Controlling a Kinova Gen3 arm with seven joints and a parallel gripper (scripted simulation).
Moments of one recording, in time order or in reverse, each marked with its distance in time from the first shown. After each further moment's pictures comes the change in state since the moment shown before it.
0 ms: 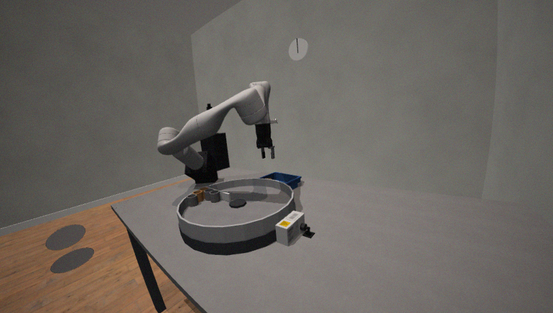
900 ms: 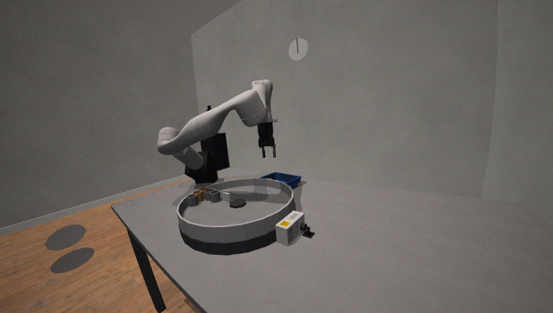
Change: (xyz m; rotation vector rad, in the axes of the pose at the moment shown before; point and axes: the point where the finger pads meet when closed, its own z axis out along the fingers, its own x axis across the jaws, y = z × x) arm 0.007 0.000 -0.005 0.000 0.001 -0.240
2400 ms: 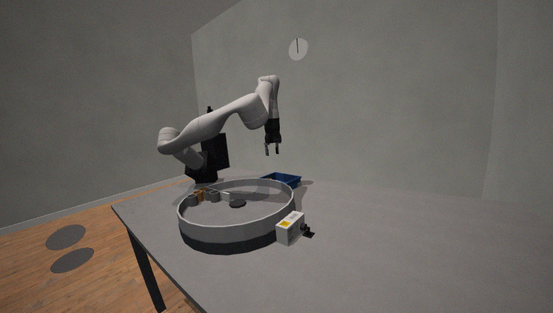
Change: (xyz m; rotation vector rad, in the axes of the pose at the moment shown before) arm 0.020 0.006 -0.016 -0.001 0.005 -0.713
